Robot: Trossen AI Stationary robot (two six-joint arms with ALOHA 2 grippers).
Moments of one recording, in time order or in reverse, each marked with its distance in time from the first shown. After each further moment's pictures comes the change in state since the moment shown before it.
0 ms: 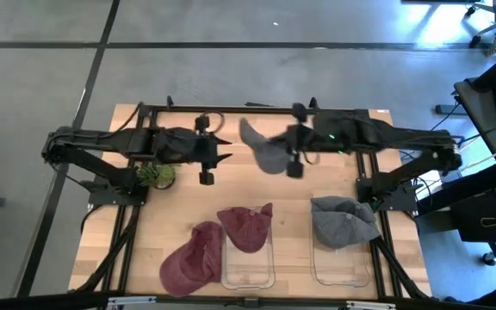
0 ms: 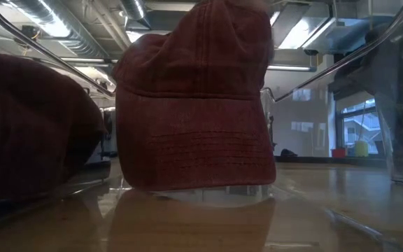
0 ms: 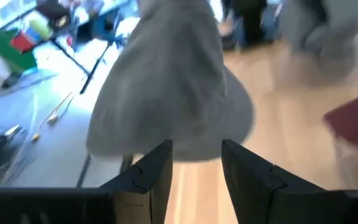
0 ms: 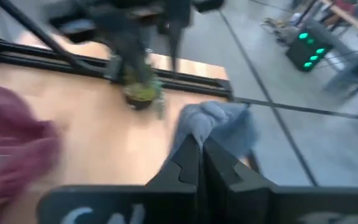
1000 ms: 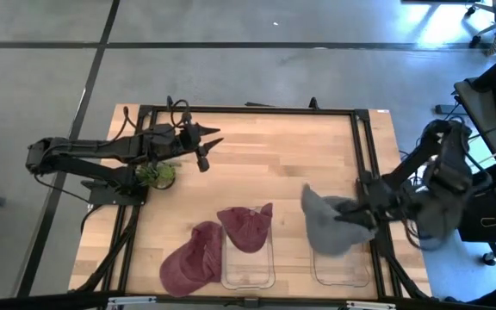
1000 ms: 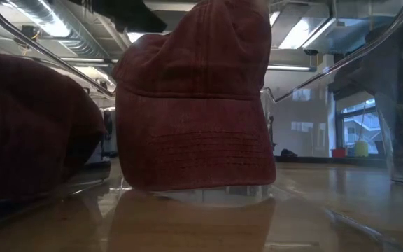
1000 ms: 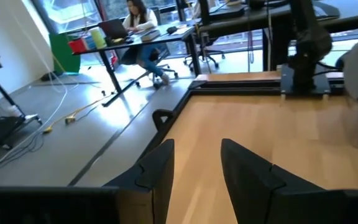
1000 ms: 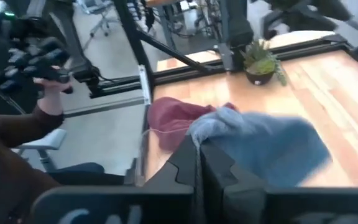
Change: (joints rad) left arm 0.196 -0.257 -0.545 0.600 0.066 -0.112; right arm 0.944 -0.214 -0.004 -0.341 0.546 0.893
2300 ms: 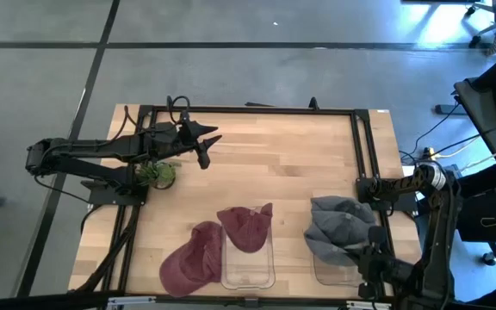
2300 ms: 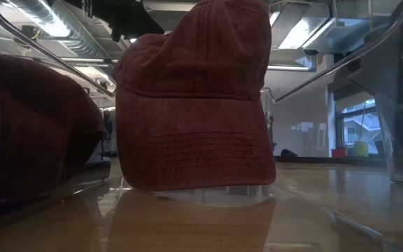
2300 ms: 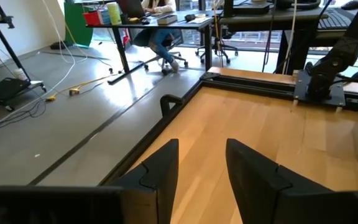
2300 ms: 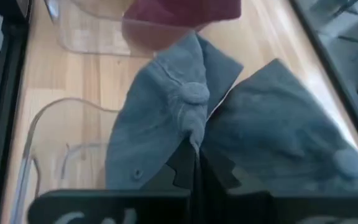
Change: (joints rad) left arm 0.034 0.000 0.000 -0.042 -0.015 -0.165; right arm 0.395 0.588 -0.038 -0.675 0.079 0.805
